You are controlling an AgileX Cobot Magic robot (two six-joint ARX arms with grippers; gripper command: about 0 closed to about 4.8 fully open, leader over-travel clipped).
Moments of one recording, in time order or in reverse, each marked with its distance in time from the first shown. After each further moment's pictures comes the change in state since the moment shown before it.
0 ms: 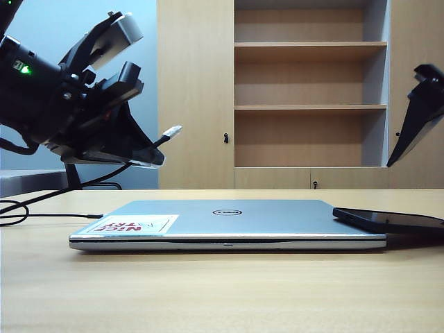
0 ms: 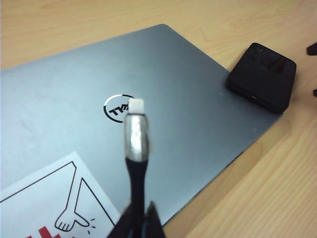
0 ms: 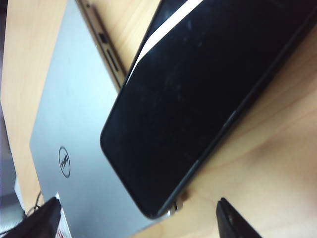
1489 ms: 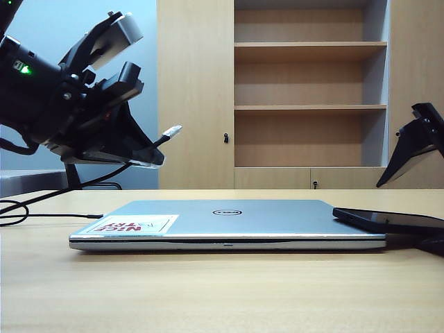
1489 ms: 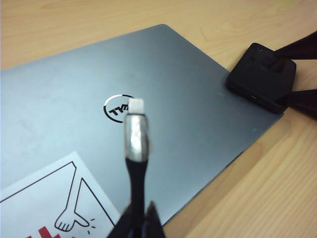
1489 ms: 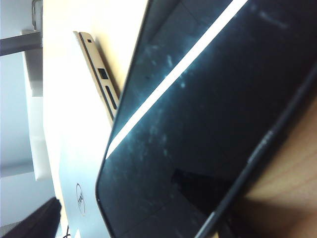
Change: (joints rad) left arm 0.000 0.000 0.000 0.000 0.000 0.000; right arm -0.017 0.305 -0.135 0.575 0.000 0.142
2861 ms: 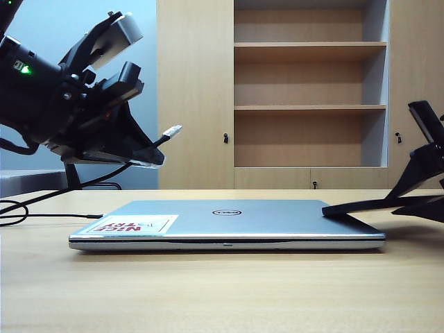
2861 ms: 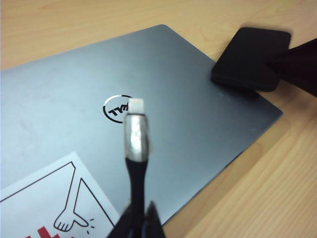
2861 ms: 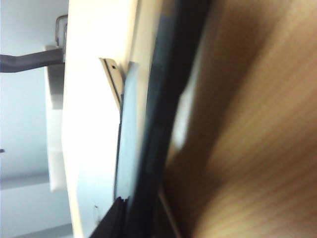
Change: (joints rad) left arm 0.000 0.000 0.000 0.000 0.000 0.000; right arm 0.001 0.098 0.005 0.164 0.036 0.016
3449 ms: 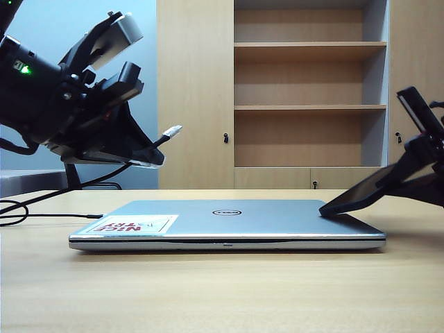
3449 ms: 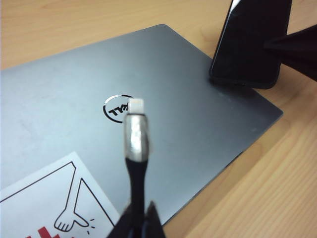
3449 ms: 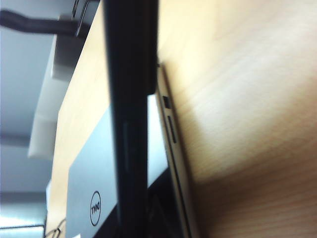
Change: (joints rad) left arm 0.000 0.000 0.000 0.000 0.000 0.000; right arm -0.002 -0.022 0.037 0.022 -0.064 -0.227
